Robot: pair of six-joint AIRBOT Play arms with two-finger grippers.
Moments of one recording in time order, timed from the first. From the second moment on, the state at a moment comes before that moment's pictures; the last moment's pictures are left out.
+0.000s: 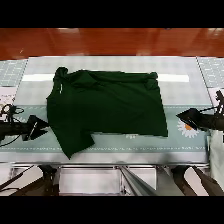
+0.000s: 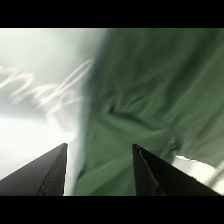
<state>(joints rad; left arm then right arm) 0.74 -1.20 0.54 0.87 -1.27 -1.16 -0.58 -0.88 0.54 -0.87 1.19 1.21</state>
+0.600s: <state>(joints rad) 0.61 -1.39 0.60 0.75 -1.20 -1.05 -0.58 -0.87 0.54 -0.83 1.14 1.21</state>
